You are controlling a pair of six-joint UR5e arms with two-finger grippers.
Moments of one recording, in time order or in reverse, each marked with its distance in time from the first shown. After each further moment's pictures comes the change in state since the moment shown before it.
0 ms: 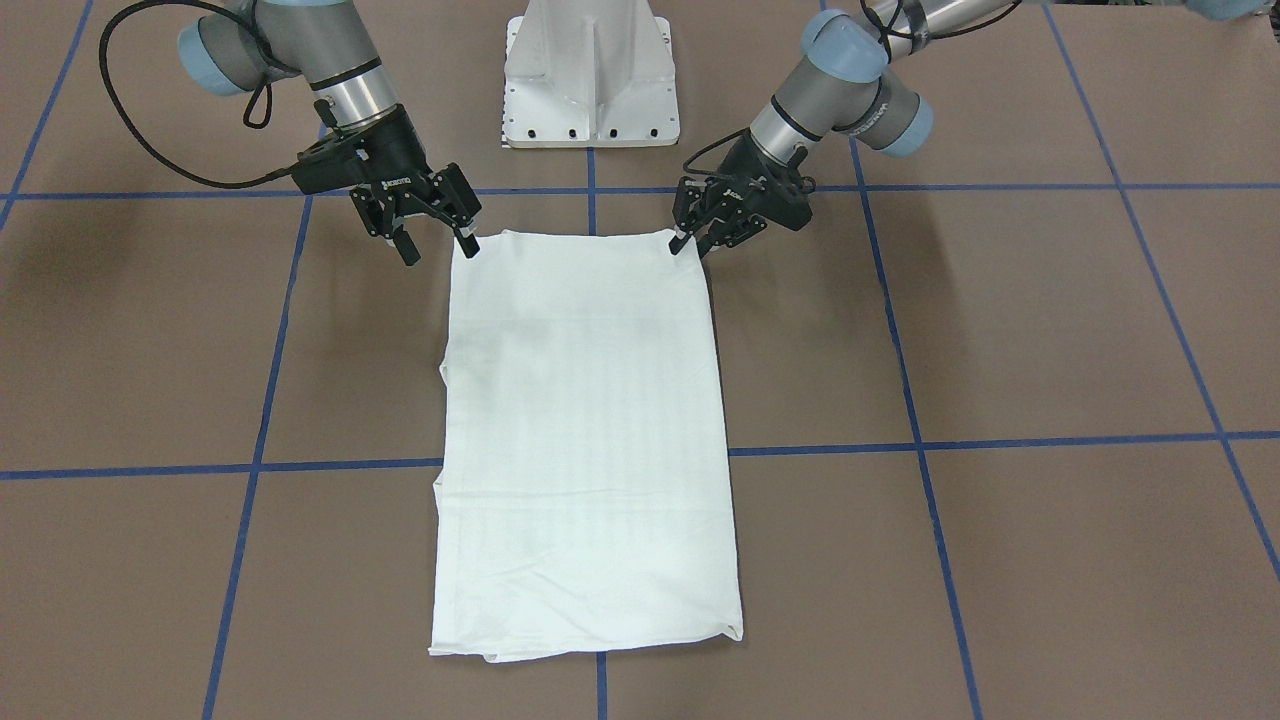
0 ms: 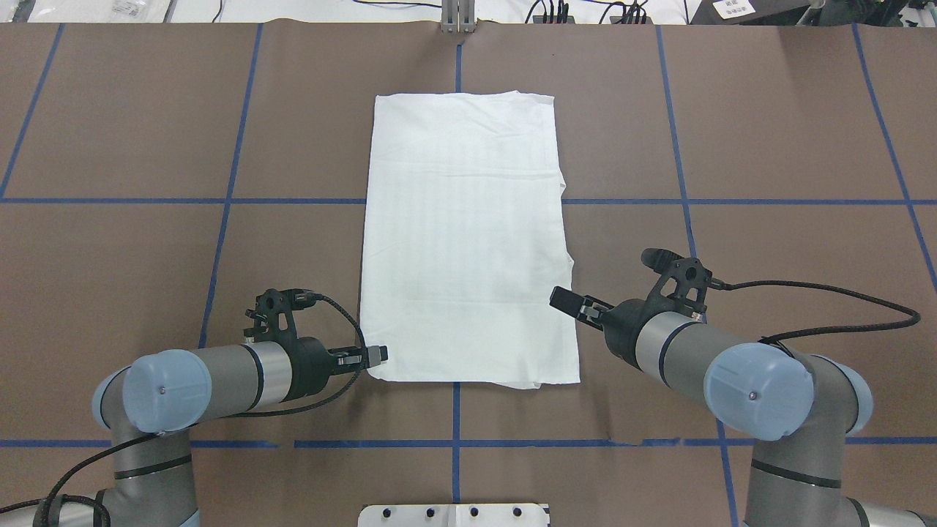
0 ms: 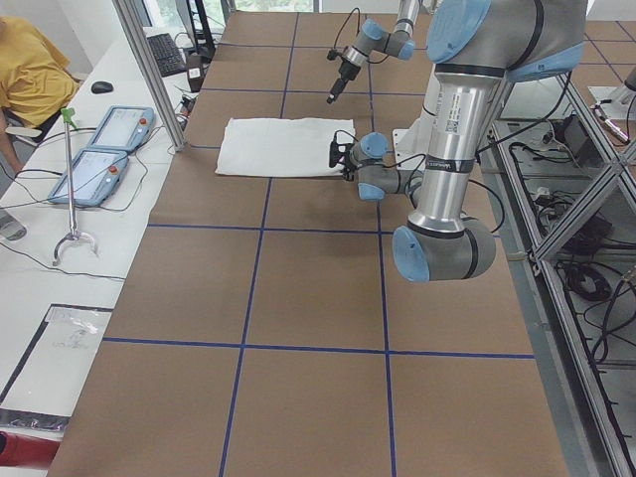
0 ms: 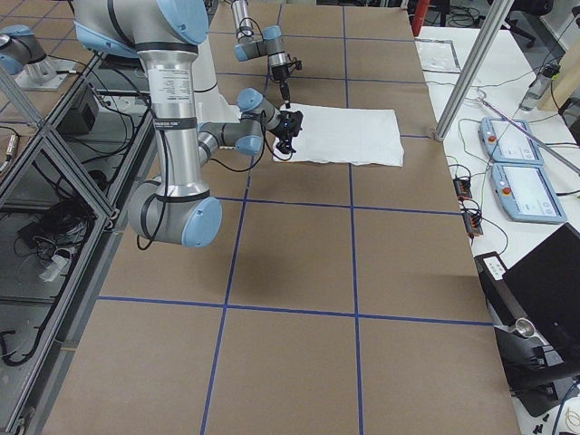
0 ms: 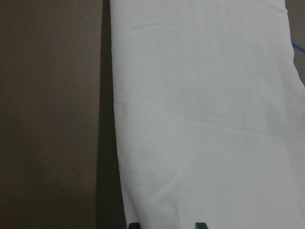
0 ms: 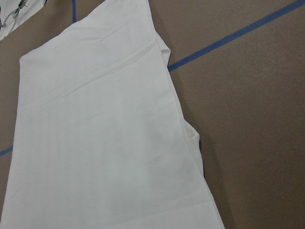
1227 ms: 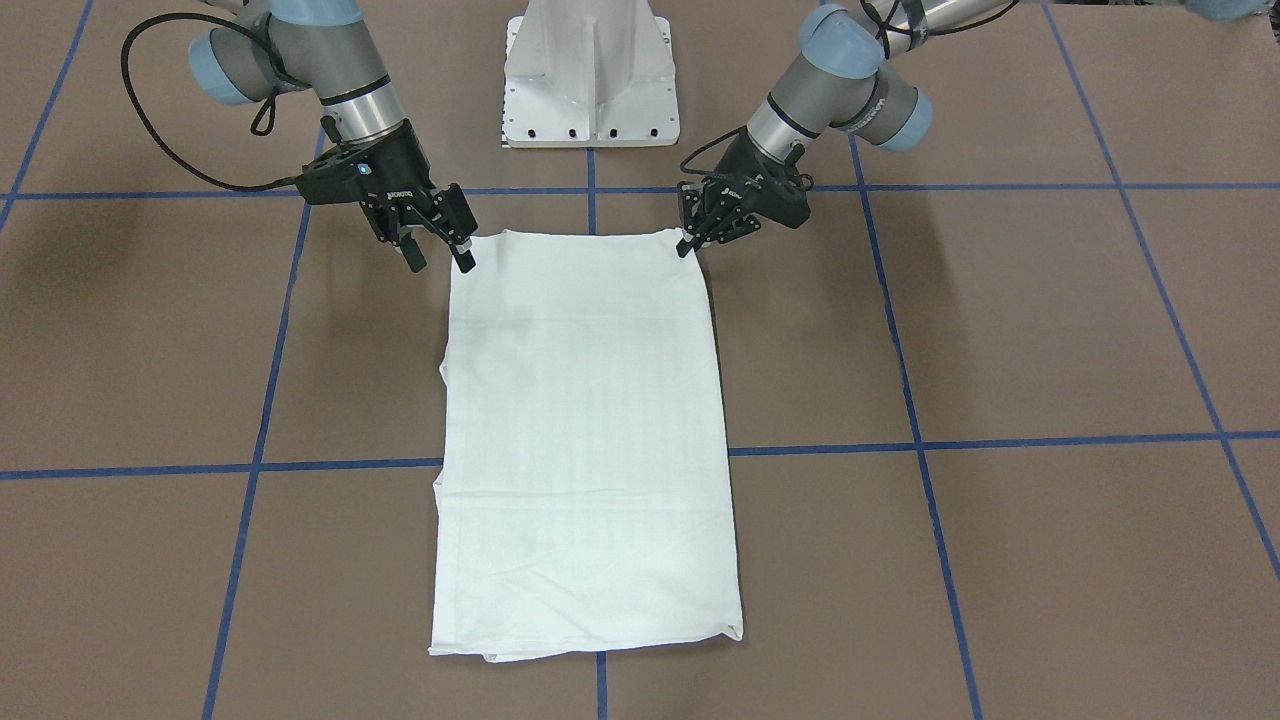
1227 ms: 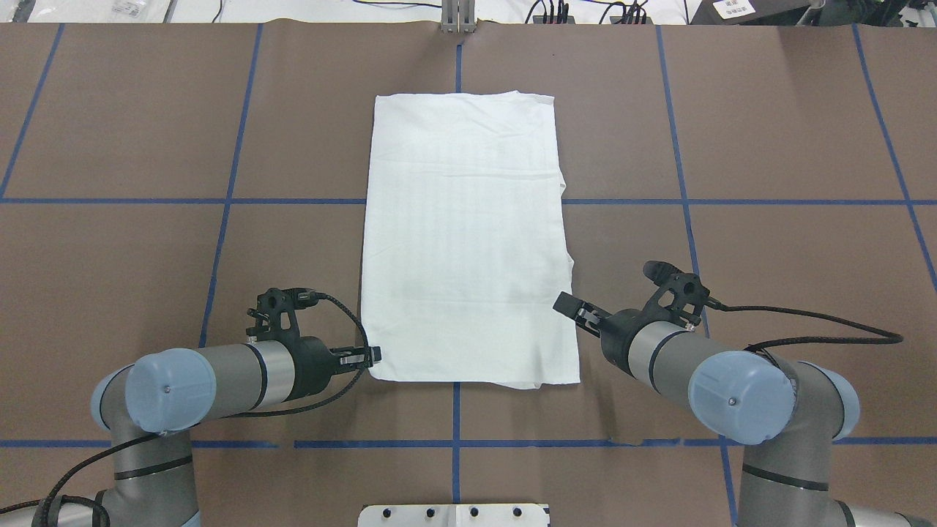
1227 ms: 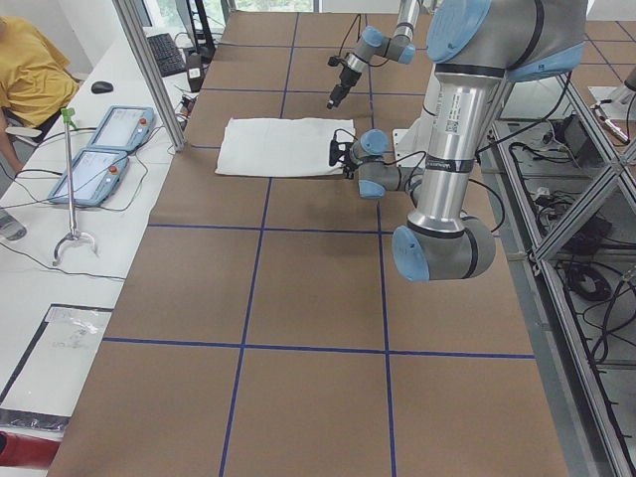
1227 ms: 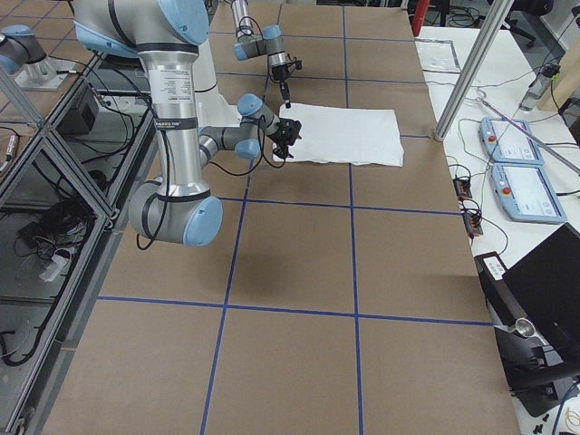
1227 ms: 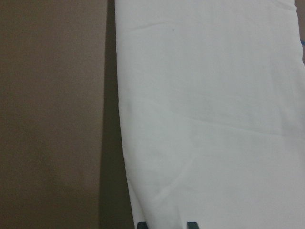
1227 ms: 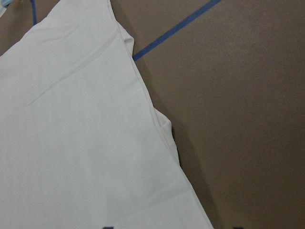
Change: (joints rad) left arm -0.001 -0.002 -0.018 0.037 0.001 0.000; right arm -0.024 0.012 -0.048 -0.015 -0.005 0.208
